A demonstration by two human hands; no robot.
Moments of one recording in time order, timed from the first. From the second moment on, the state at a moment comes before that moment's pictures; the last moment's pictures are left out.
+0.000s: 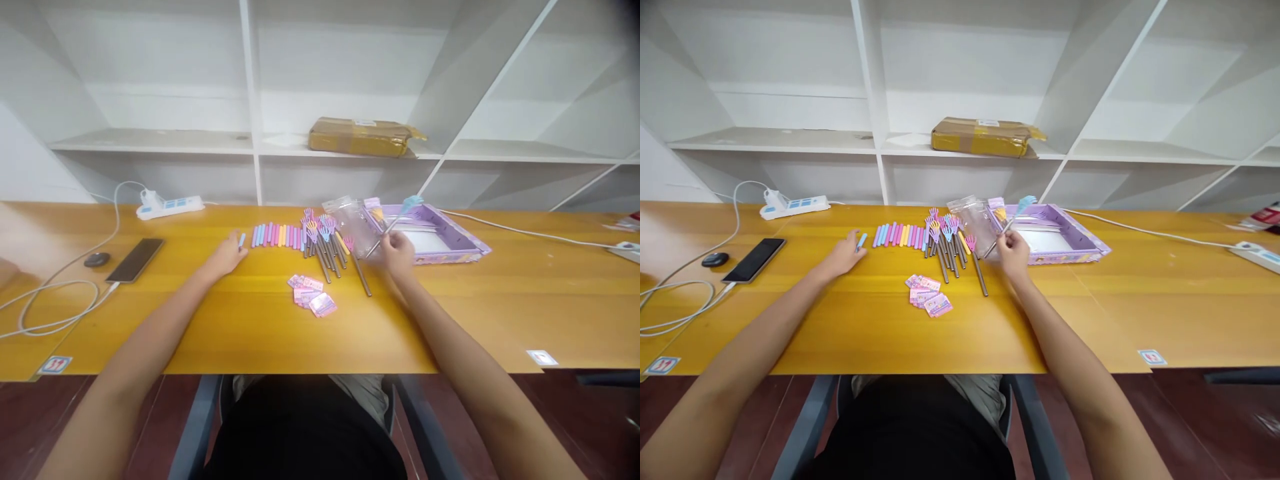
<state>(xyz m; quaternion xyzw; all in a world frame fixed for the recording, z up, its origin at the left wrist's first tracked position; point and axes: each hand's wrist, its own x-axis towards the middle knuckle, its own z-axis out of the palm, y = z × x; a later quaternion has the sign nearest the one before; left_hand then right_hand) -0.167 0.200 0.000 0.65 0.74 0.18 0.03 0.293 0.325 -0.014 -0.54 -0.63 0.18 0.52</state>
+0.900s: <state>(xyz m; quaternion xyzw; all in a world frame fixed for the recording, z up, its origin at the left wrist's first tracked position) -0.040 0.022 -0.031 0.69 0.61 0.30 0.23 0.259 0.109 -0.056 -0.32 -0.44 0.63 0.55</state>
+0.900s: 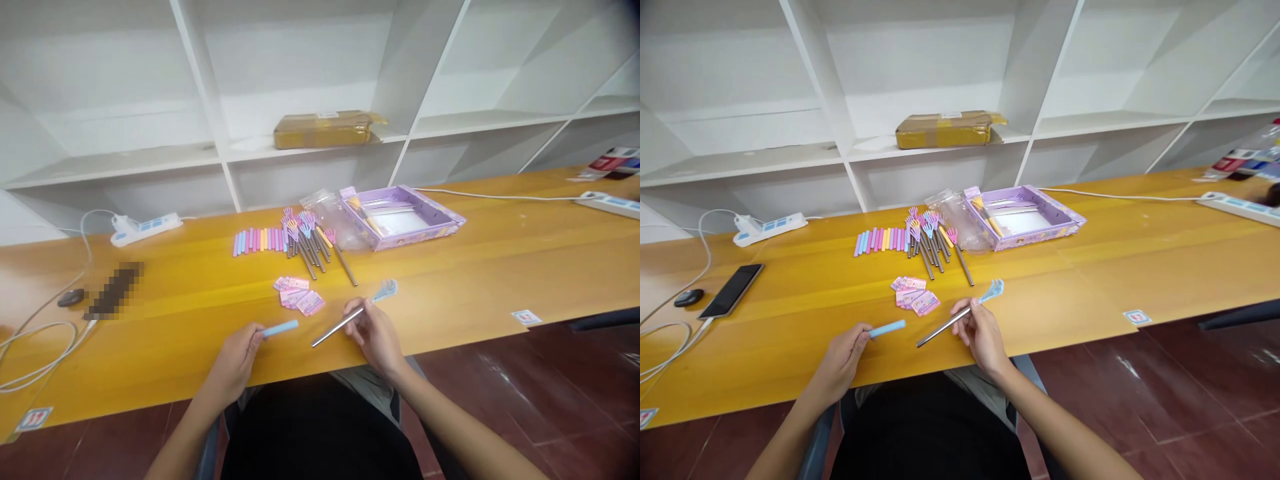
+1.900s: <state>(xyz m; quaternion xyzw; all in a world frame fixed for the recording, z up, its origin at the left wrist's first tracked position) -0.047 0.024 -0.033 0.71 0.60 0.29 0.22 0.262 0.108 -0.053 -0.36 -0.49 0.58 0.55</state>
